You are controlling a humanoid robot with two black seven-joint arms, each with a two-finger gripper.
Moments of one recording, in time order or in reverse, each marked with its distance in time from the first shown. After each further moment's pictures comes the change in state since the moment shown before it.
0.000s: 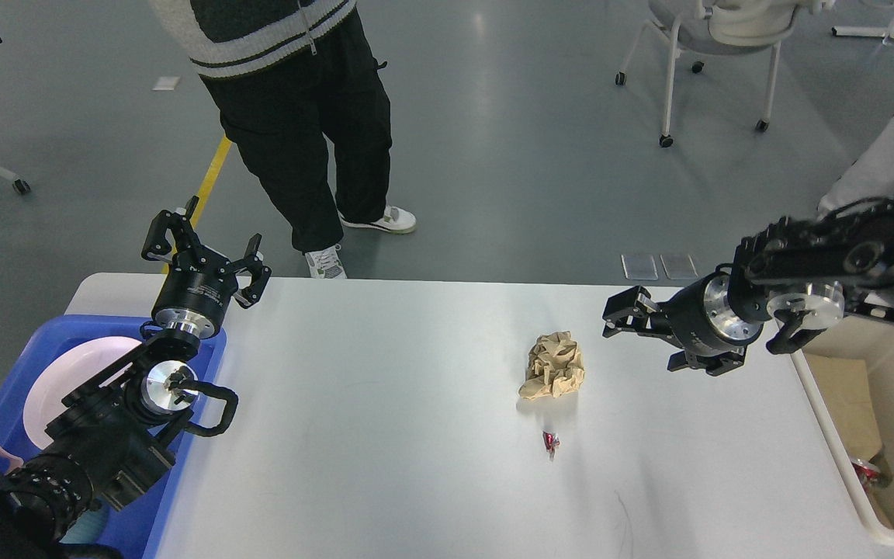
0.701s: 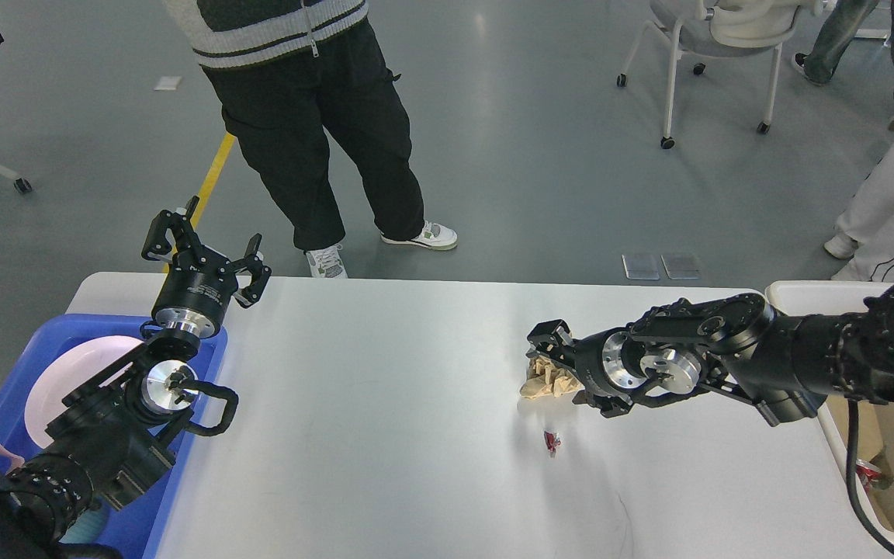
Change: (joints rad) left arm 0.000 0.000 0.000 0.000 0.000 0.000 0.000; right arm -0.319 0.275 0.202 -0.312 0.188 -0.135 0.000
